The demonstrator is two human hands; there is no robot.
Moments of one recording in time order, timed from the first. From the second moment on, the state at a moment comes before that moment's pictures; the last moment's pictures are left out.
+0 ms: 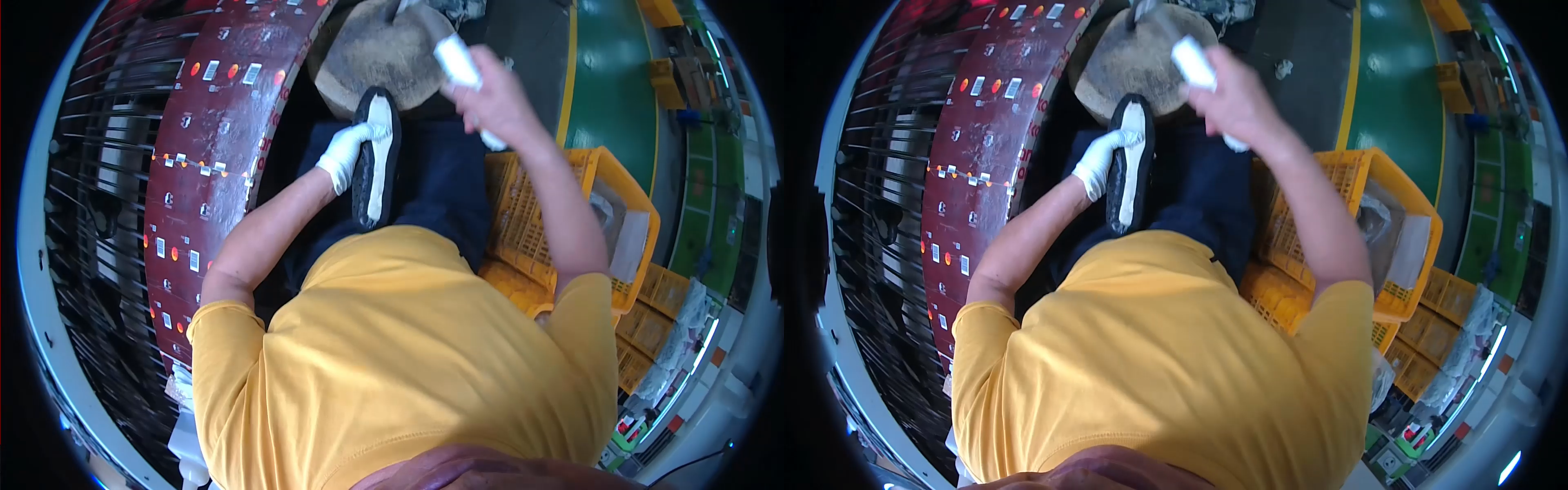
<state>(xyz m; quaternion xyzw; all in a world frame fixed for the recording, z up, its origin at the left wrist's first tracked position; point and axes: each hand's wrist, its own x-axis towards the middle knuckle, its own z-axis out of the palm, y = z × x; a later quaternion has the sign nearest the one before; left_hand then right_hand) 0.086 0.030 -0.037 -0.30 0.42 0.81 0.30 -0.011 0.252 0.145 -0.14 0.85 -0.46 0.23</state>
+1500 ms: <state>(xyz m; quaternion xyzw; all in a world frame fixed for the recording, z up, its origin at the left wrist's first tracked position) 0.090 0.031 -0.031 -0.31 0.39 0.81 0.31 0.002 0.233 0.088 -0.16 0.86 -0.46 0.16</state>
